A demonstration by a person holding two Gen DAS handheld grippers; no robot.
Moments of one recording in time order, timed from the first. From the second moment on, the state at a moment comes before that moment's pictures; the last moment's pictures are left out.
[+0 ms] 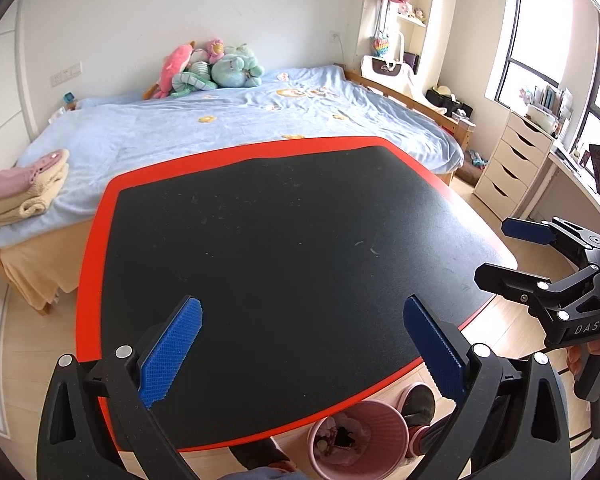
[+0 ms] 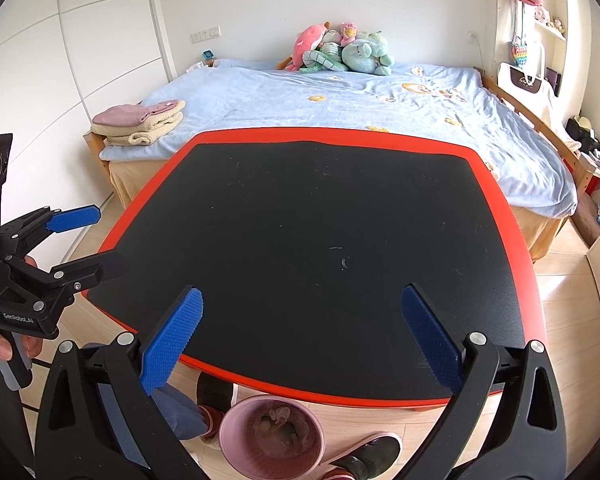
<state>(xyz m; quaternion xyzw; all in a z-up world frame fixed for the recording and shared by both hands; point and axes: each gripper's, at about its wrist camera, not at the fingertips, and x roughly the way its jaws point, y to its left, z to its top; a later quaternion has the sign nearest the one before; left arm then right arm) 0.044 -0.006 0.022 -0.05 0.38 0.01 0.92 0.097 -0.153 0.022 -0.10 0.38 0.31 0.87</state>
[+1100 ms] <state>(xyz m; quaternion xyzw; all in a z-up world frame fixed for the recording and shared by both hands) 0.040 -0.014 0.024 -0.05 0.38 0.00 0.92 0.097 -0.156 0.023 -0.10 0.38 0.31 0.87</state>
